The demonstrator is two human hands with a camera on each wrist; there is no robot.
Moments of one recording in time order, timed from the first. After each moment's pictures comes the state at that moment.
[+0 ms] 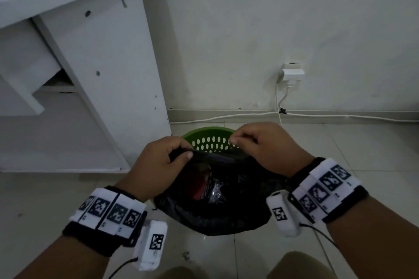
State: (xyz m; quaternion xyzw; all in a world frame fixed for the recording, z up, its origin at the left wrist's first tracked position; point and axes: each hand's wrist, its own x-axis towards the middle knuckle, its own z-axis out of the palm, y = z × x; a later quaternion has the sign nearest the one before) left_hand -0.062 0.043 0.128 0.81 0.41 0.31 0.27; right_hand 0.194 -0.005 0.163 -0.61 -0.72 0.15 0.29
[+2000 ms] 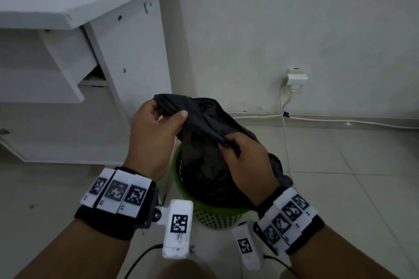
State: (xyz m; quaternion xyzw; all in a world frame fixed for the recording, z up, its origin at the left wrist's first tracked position) left_hand -0.062 0.031 0.182 0.49 0.41 0.58 0.50; right_hand 0.114 -0.035 0.128 -0.62 -0.63 0.11 0.46
